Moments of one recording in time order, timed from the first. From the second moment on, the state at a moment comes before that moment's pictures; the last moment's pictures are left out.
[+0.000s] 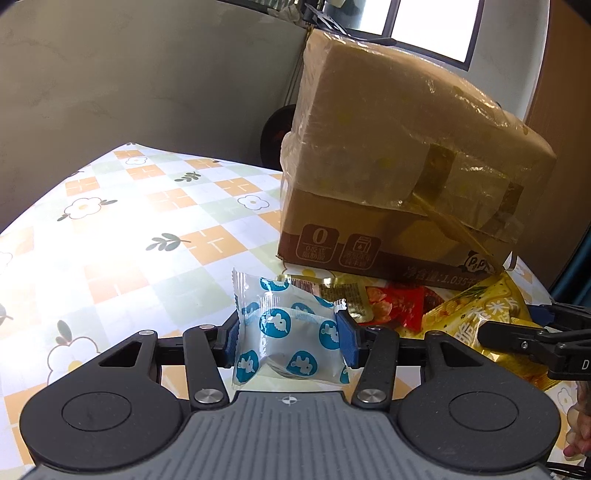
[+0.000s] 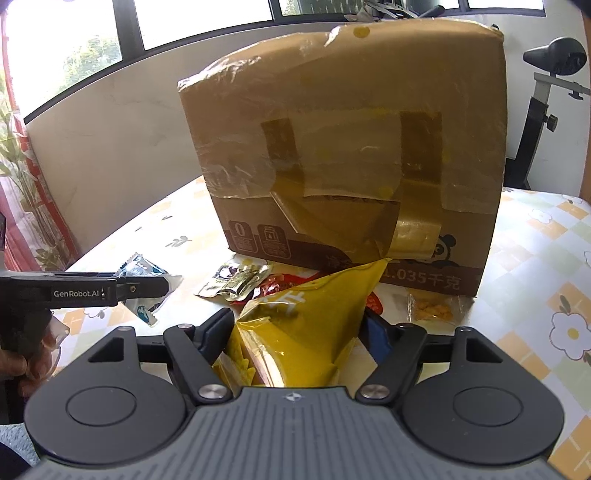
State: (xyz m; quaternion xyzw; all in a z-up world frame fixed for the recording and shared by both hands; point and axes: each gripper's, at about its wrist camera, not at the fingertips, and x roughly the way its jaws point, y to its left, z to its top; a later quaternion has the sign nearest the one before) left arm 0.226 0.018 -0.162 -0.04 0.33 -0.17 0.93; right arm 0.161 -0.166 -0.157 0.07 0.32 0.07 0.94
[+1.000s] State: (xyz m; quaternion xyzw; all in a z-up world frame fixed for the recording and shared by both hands) left arm 0.216 0.024 -0.095 -0.06 0.25 -0.19 0.95; right arm 0.143 -0.149 -0.089 0.05 0.23 0.12 0.97
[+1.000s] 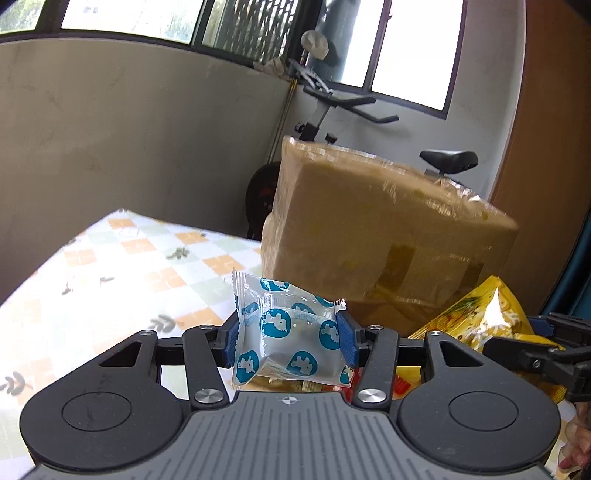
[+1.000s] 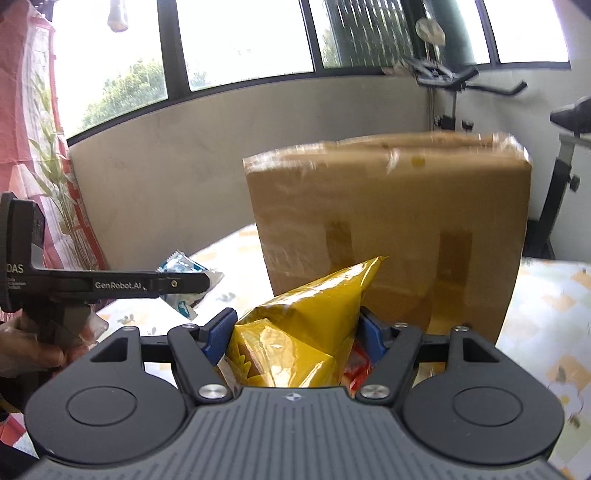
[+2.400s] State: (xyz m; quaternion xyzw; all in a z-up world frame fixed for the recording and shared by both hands) left arm 0.358 -0.068 0.003 0.00 0.20 -0.23 0.95; right arm 0.335 -0.238 -0.001 0.05 0.18 0.04 0.98
